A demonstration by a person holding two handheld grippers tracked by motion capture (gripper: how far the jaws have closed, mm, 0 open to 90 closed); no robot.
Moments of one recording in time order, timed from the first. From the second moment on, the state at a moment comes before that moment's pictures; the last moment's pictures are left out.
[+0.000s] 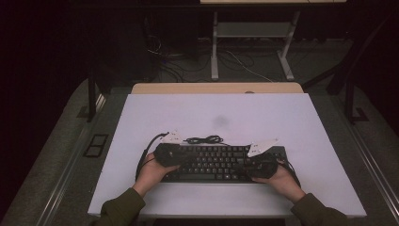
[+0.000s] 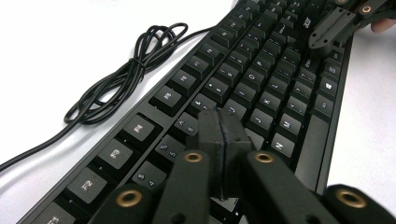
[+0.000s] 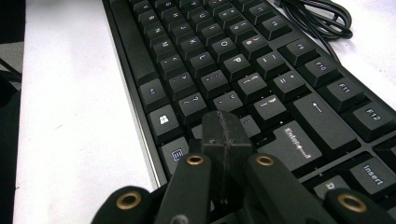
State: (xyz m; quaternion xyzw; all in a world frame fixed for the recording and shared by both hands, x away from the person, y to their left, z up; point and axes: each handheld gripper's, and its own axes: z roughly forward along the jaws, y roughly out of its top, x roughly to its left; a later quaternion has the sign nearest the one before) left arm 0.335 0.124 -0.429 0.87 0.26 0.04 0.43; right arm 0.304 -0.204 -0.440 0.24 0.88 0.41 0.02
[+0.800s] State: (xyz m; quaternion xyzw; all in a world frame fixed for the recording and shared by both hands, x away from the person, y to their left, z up) left arm 0.338 0.120 -0.436 0.87 0.26 0.03 0.41; right arm 0.304 -0.204 -0.440 0.24 0.88 0.41 0.02
